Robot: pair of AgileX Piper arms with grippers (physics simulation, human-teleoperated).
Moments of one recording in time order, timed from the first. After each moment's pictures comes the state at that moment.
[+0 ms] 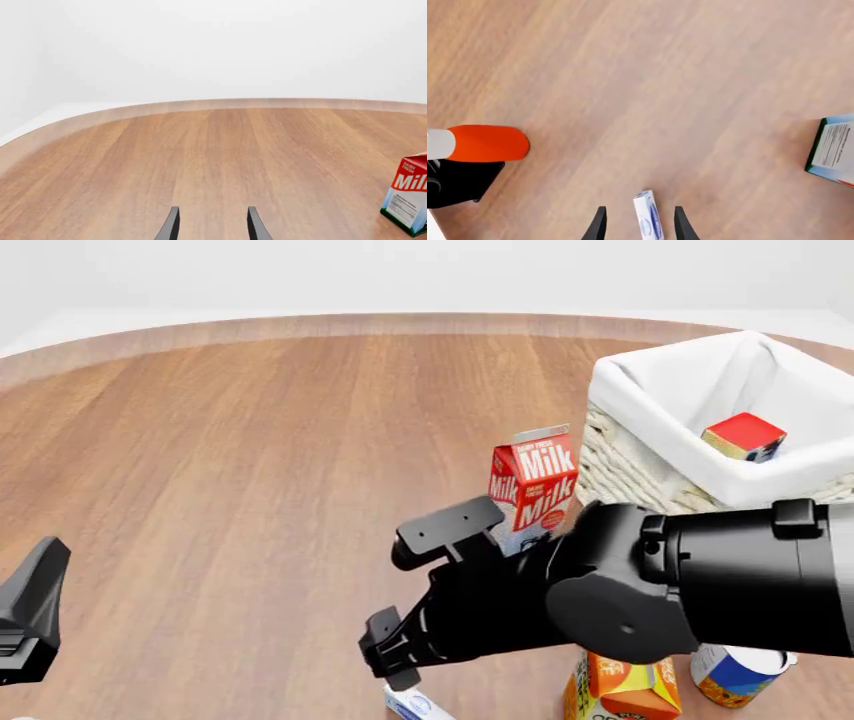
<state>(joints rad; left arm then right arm) 0.00 0.00 0.00 0.00 0.00 1.04 1.49 -0.81 0.32 0.44</state>
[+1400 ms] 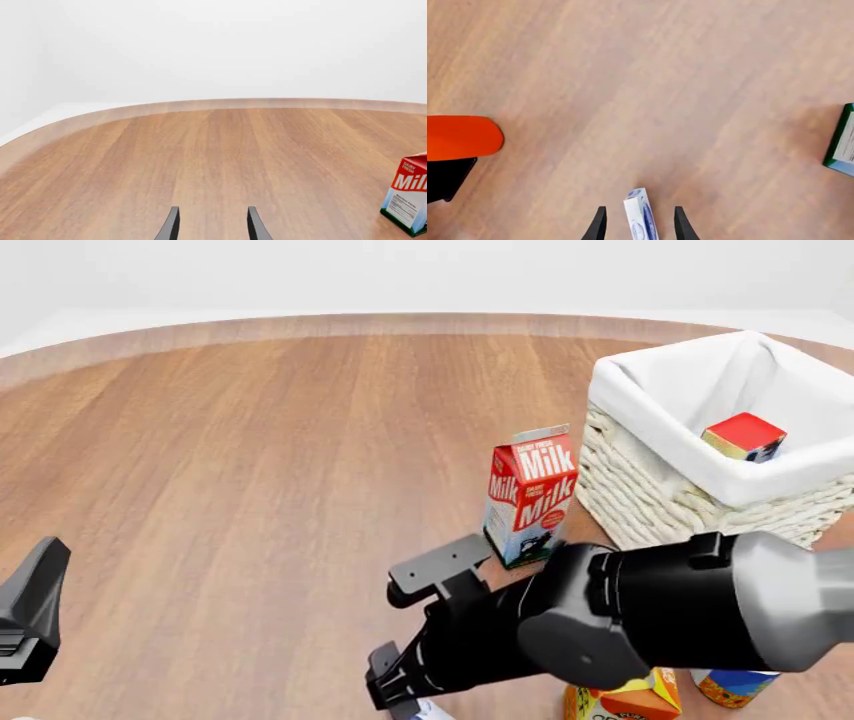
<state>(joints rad) 0.00 0.00 0.00 0.00 0.00 1.05 1.59 -0.77 0.26 0.45</state>
